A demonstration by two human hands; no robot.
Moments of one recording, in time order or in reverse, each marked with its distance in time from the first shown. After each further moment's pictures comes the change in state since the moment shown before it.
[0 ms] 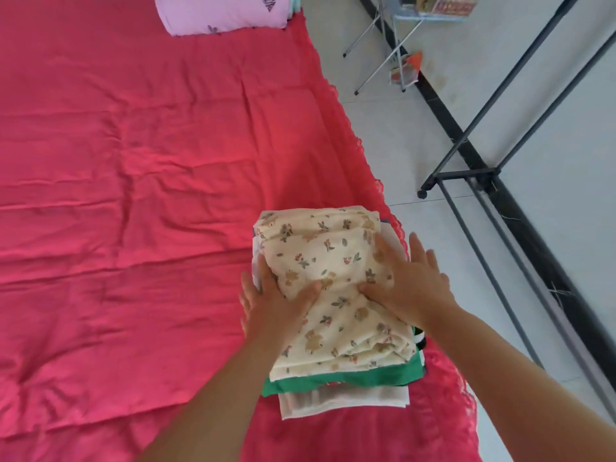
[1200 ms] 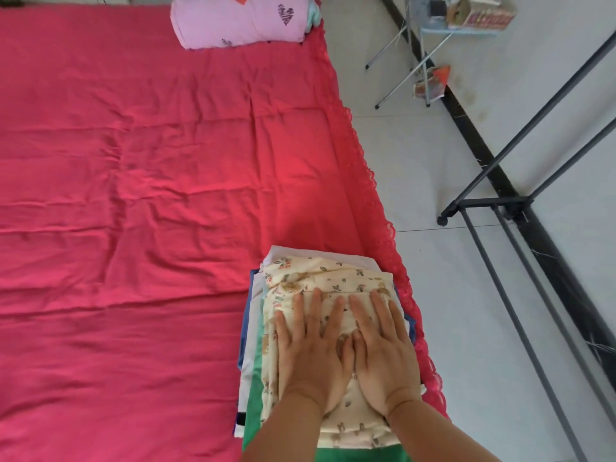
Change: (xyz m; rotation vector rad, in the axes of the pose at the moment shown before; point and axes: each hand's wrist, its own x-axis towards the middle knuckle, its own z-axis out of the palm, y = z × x) left_hand 0.050 0.034 0.076 0.767 0.013 0.360; right_hand 0.072 0.017 0.072 0.008 0.179 -0.228
